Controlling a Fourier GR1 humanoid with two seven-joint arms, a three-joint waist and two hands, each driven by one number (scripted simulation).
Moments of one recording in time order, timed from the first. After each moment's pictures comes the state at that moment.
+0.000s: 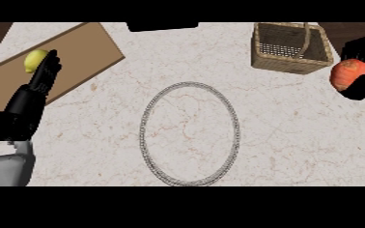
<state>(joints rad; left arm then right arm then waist) -0.16 0.34 0.10 -1.55 -0.08 -0.03 -0.01 -0.63 -0.84 0.29 -1.02 0.54 0.19 0.22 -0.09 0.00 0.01</state>
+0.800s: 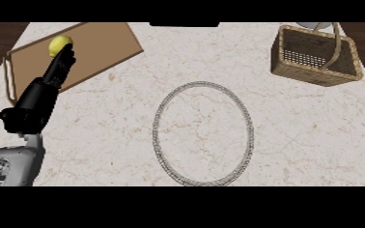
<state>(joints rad) -0.21 0.33 0.05 -1.56 -0.08 -0.06 0.00 -0.89 -1.21 -0.25 -0.66 0.10 0.42 -0.32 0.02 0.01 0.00</state>
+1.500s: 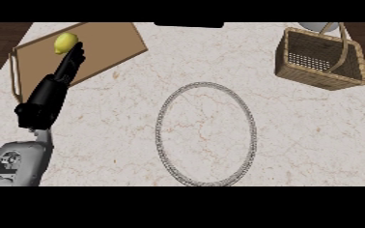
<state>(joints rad) -0.25 0.31 0.03 -1.52 -0.10 -0.07 -0.01 -1.34 -1.15 -0.15 -0.53 0.16 0.66 -0.09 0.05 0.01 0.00</state>
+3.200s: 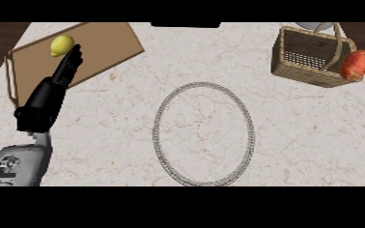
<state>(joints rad) -0.23 0.29 0.05 -1.55 -0.13 -0.08 -0.01 -1.49 -0.97 0.08 -0.34 0.53 0.77 -0.17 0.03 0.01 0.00</state>
